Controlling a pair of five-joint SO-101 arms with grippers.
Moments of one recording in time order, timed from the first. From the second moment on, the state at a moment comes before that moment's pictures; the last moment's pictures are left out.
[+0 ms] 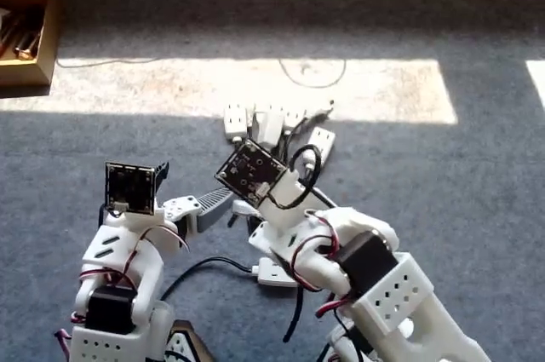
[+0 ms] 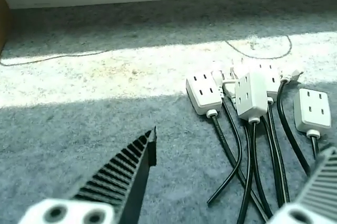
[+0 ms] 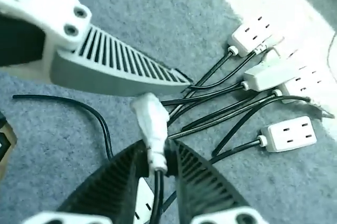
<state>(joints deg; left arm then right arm) 4.0 -103.1 86.3 52.4 2.3 -44.3 -54.9 42.1 69.1 17.7</state>
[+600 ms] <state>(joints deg) -9.1 -102.9 87.5 50.4 5.6 -40.8 -40.9 34.9 83.9 21.1</state>
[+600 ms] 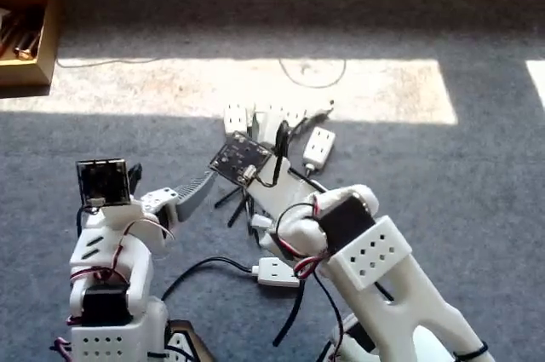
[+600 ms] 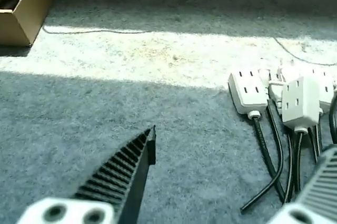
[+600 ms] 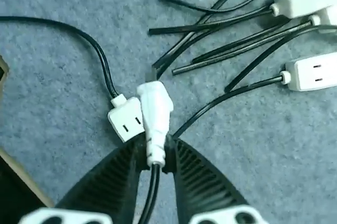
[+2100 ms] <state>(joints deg) -6.8 -103.2 84.9 57.9 6.1 -43.8 -38.4 40.8 59.2 13.7</state>
